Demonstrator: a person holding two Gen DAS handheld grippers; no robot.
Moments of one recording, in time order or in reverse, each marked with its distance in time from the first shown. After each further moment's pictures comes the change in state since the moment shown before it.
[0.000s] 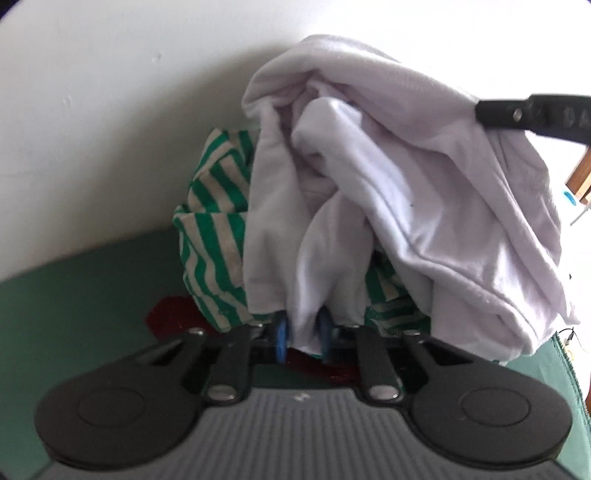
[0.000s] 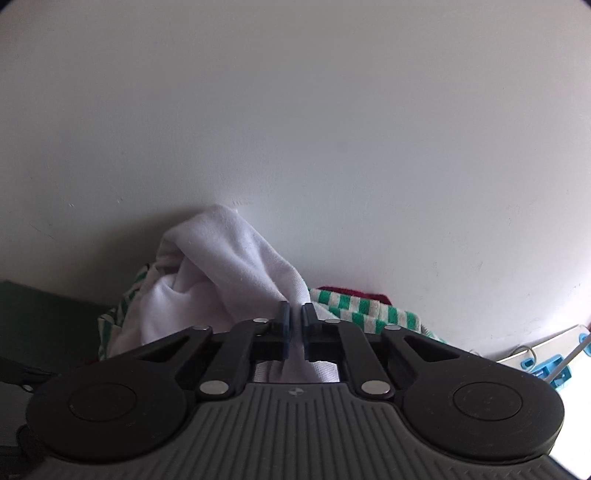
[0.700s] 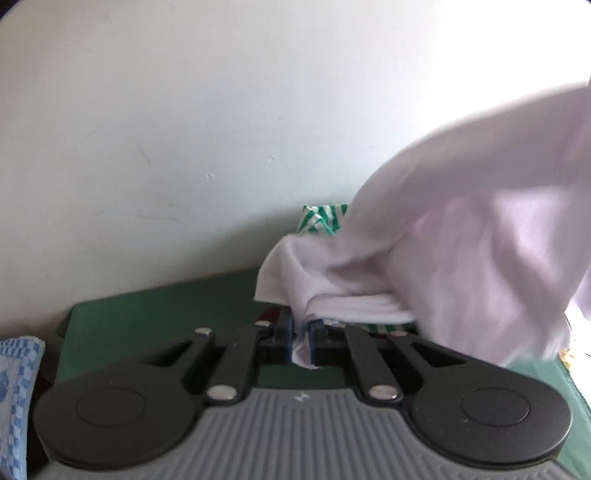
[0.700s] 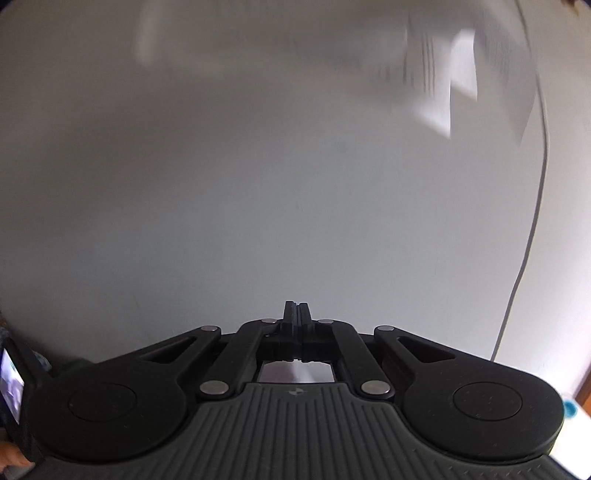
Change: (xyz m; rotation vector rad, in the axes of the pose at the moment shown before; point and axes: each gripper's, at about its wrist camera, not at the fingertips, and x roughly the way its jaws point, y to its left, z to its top) left arm -0.179 0.005 -0.068 -0.011 -0.214 0.115; right arm -0.279 -0.017 0.044 -0.024 -0.375 0.083
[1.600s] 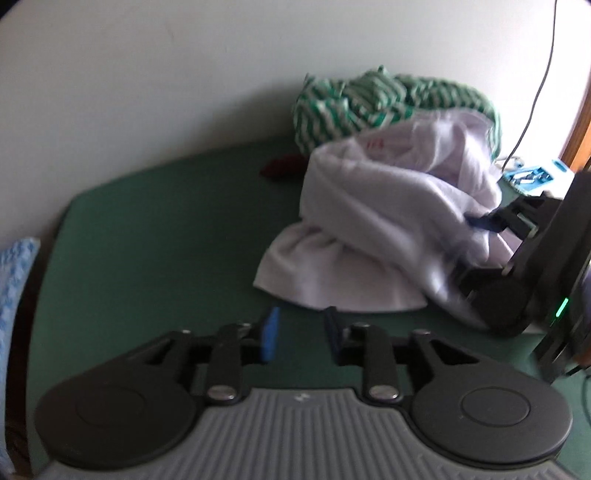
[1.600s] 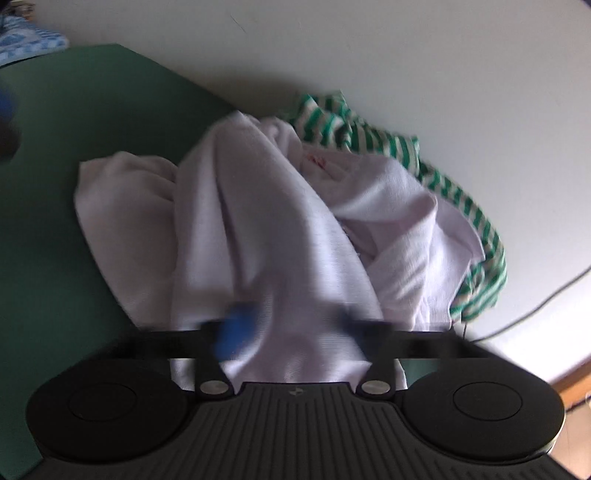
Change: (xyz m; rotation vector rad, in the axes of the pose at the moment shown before) left arm -0.011 0.005 -0.147 -0.001 0.182 -0.029; right arm 0.113 0.128 -0.276 -0.452 0.520 -0.020
